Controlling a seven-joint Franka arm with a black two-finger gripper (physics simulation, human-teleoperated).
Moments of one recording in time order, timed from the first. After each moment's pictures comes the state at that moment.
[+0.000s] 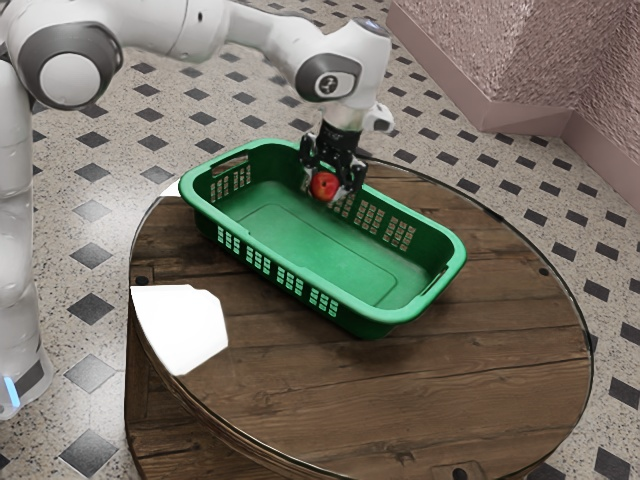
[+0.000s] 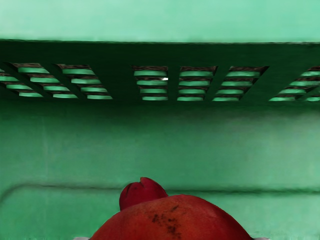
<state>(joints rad) 0.06 0.06 0.15 -1.80 0.03 1.86 -0.48</state>
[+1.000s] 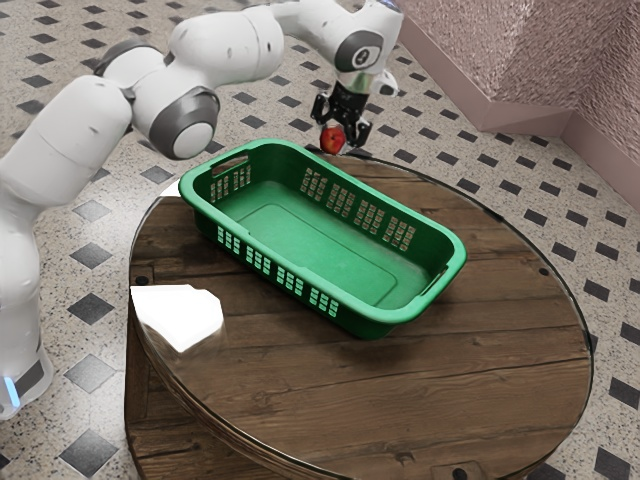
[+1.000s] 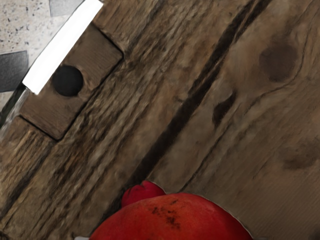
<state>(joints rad) 0.24 0.63 0.31 -1.03 -0.07 1.60 -0.16</state>
